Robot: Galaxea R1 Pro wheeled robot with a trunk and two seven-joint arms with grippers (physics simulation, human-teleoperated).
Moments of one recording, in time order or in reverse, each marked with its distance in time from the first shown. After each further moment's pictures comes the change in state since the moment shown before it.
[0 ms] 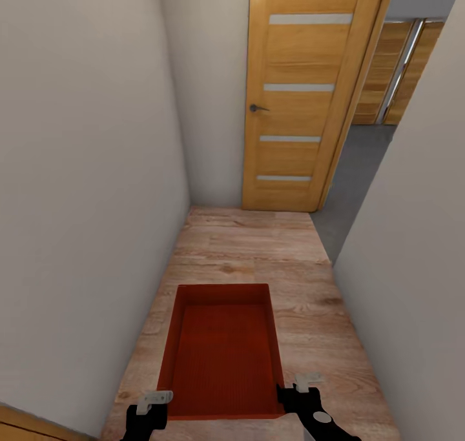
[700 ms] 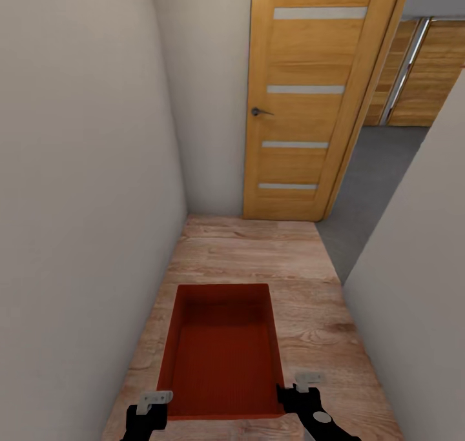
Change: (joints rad) left arm 0.000 0.000 0.000 0.000 0.001 0.000 0.000; right arm 0.000 0.000 0.000 0.000 0.000 0.000 0.000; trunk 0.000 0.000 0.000
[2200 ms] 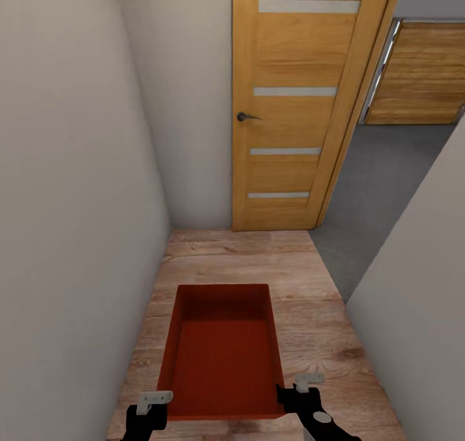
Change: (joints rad) left arm 0.000 0.000 0.001 0.001 -0.001 0.001 0.000; right arm 0.000 0.000 0.000 0.000 0.000 0.000 0.000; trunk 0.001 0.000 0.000
